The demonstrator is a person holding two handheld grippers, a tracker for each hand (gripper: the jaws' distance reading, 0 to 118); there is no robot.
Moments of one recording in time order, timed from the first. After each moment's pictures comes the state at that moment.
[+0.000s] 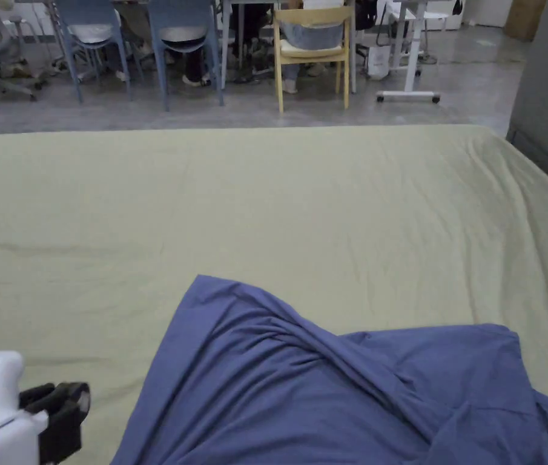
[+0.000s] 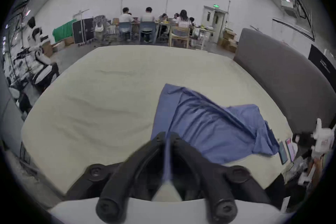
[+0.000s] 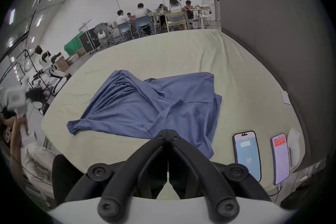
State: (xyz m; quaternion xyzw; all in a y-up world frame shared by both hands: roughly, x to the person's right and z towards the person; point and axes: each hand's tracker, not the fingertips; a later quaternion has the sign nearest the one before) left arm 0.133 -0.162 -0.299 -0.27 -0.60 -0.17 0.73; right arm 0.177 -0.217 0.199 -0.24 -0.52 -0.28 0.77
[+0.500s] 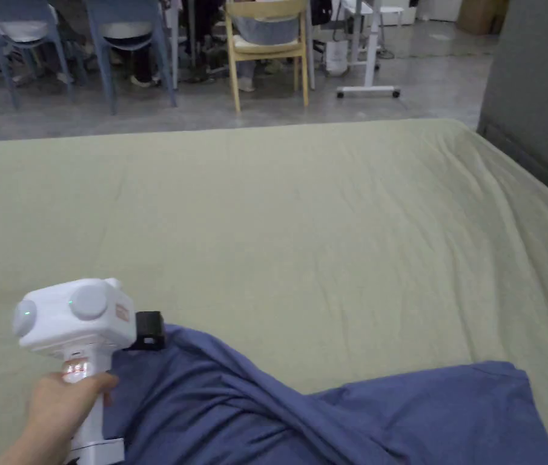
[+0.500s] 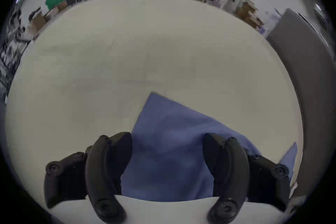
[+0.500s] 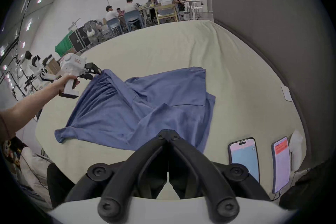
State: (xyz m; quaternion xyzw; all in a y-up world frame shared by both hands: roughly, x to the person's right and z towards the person) left arm 0.536 -0.347 -0.358 -0.47 -0.51 -0.24 0.67; right arm 0.240 -0.242 0.211 -0.27 -0.55 -0.31 0.73
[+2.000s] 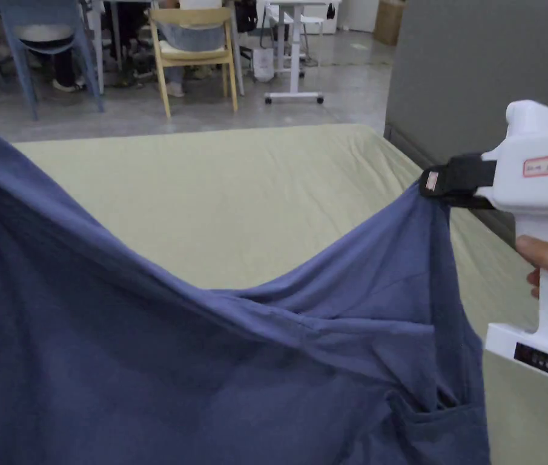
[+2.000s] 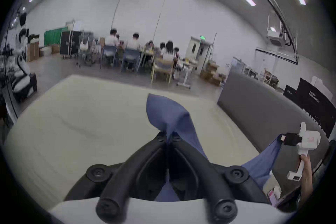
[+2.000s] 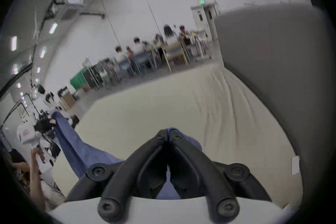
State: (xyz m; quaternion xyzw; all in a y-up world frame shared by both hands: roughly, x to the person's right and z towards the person) left arm 0.332 -0.029 -0.335 -0.20 -0.67 -0.03 0.72; right arm 0.435 -0.055 0.218 -0.08 -0.54 -0.26 0.80
